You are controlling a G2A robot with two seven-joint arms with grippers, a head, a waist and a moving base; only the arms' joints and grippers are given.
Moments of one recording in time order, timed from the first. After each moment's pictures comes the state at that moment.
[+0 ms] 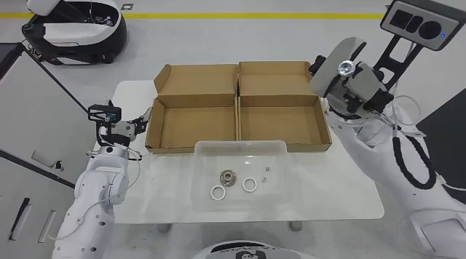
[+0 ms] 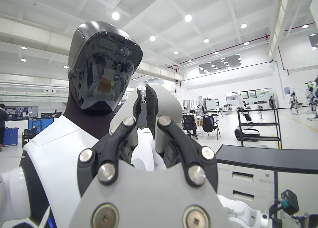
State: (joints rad) left arm 1.73 -1.15 -1.60 -1.80 1.33 0.00 0.00; right arm -0.94 -1.02 1.03 -1.99 0.72 -0.90 0.54
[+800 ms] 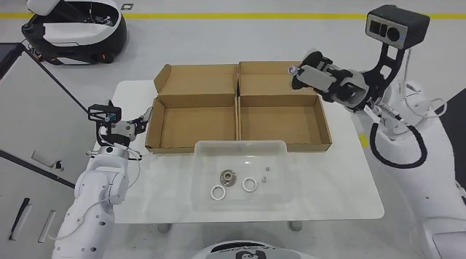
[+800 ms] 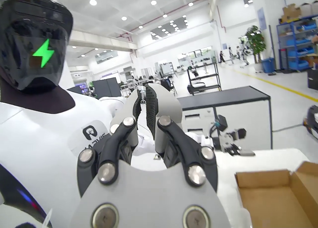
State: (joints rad) left arm 1.73 -1.15 -1.60 -1.80 1.33 0.00 0.00; right arm -1.08 -0.96 1.29 -1.90 0.55 -0.67 0.85
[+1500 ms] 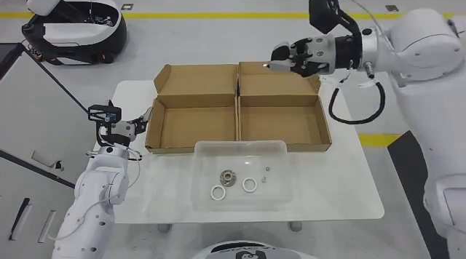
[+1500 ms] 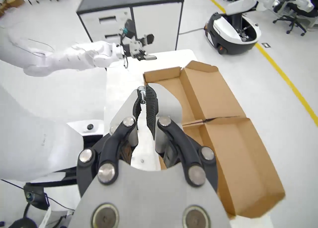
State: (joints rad) left arm 1.73 -1.15 -1.60 -1.80 1.33 0.00 0.00; right arm -0.63 -0.96 1.11 -1.65 -0.01 -0.61 1.21
